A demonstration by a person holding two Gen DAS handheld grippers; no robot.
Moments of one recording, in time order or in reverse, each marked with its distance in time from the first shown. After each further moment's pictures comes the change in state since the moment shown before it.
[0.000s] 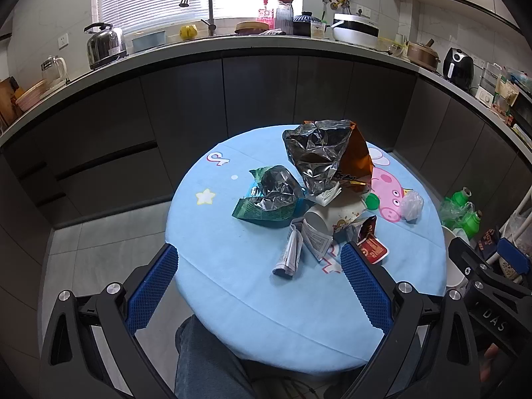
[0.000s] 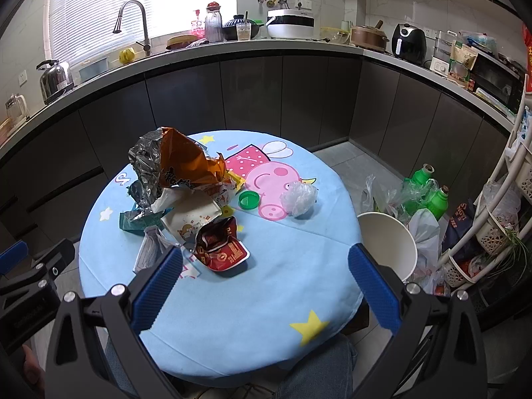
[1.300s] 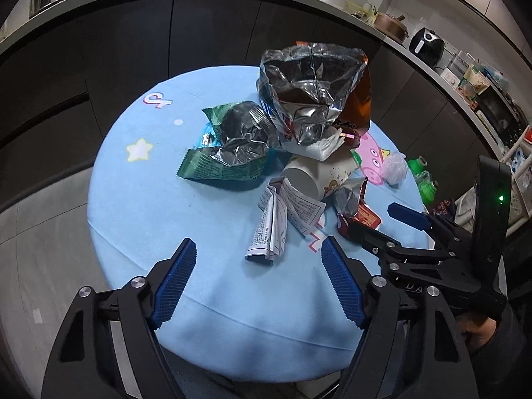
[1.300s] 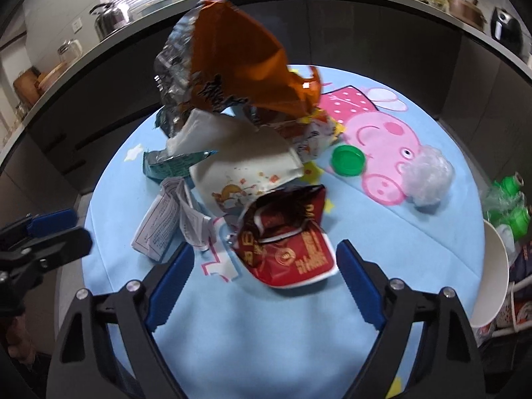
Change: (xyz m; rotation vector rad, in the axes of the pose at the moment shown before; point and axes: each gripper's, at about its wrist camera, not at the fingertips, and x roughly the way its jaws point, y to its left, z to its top) left arm 0.117 0.021 -0.012 0.010 0.219 -0.318; right arm 0.152 0.058 -0.013 -0.211 0.213 0.336
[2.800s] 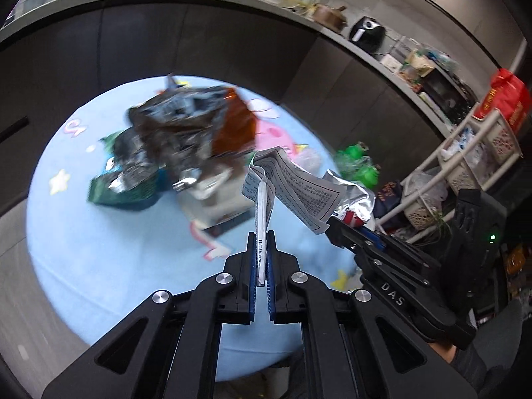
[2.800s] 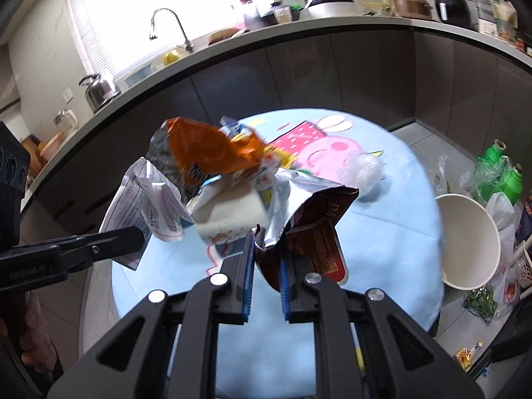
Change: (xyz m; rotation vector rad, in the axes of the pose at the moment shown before) left arm -0.019 -0.075 0.016 0.114 0.003 -0.250; right arm -0.088 -0.049 -0.038 0.244 -0.238 0.014
